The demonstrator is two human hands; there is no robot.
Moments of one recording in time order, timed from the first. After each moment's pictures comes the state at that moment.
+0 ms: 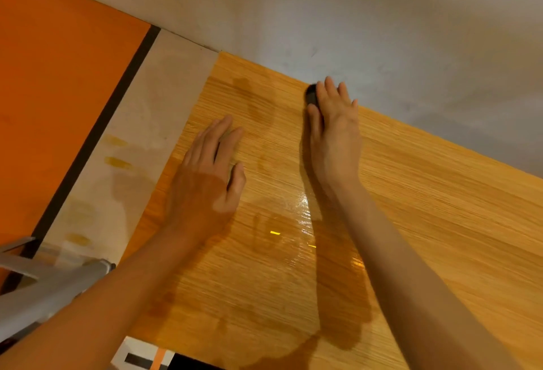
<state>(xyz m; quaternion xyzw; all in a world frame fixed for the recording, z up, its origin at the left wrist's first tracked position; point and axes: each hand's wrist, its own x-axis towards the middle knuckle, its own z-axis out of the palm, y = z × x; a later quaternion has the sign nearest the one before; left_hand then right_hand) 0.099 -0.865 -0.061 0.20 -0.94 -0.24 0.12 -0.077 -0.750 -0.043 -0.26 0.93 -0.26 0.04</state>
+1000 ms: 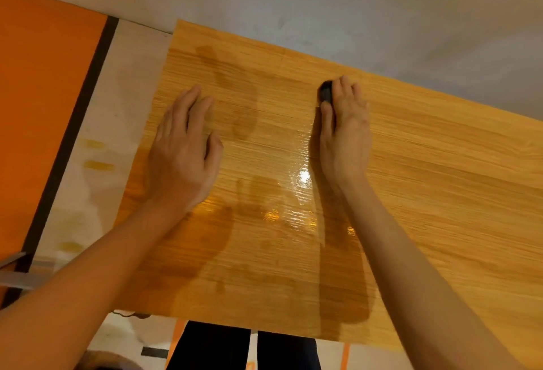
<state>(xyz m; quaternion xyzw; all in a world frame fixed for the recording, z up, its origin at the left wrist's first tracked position) 0.100 -0.866 -0.057 0.21 -0.95 -0.23 0.09 -0.047 -0.676 -0.046 -0.16 0.95 -0.26 0.01</state>
